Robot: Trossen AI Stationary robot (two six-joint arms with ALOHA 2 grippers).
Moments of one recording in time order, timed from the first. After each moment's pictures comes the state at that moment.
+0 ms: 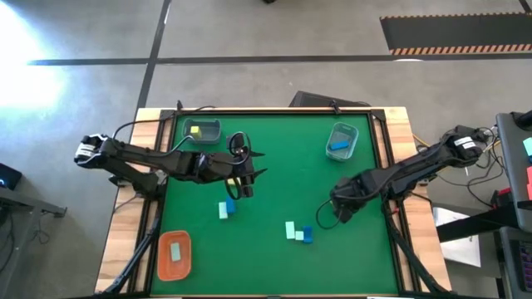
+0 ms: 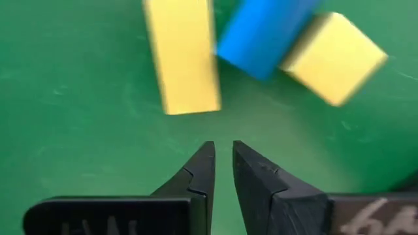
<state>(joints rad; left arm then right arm) -0.12 1.33 1.08 -0.14 -0.48 0.19 0.28 1.31 0.70 -0.94 -0.11 1.13</state>
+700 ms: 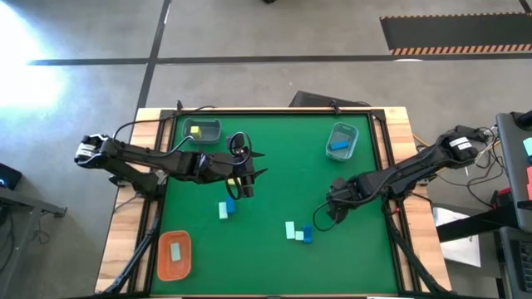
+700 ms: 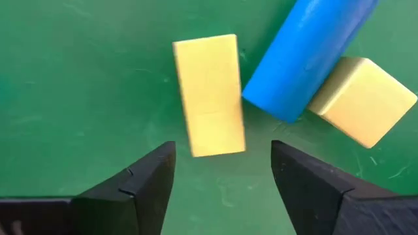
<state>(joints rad) -0.12 1.34 1.08 -0.14 -0.48 0.19 0.29 1.38 0.70 -0.84 -0.02 1.17</state>
